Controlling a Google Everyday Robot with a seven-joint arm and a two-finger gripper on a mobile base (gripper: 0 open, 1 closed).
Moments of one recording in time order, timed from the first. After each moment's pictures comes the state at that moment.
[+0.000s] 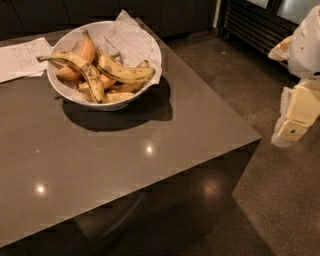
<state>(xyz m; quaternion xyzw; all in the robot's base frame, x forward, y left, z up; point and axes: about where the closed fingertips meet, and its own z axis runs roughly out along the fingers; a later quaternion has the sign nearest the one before) 0.438 -0.217 0.976 -0.60 0.78 -0.03 0.16</state>
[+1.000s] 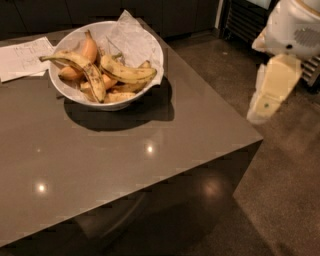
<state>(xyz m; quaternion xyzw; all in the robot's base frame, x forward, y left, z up) 0.467 -0.190 0.988 -0.58 0.80 0.00 0.15</state>
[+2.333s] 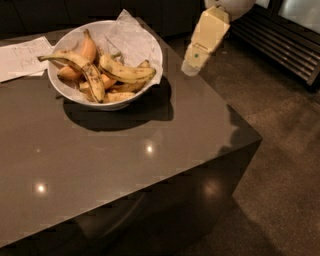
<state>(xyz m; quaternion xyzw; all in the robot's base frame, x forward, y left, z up) 0.543 -0.104 1.023 -0.53 0.83 0.04 0.18</state>
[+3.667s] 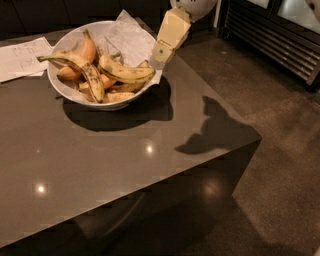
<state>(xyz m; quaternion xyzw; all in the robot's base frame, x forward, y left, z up) 0.580 -0.045 1.013 -0.52 0.83 0.05 0.19</state>
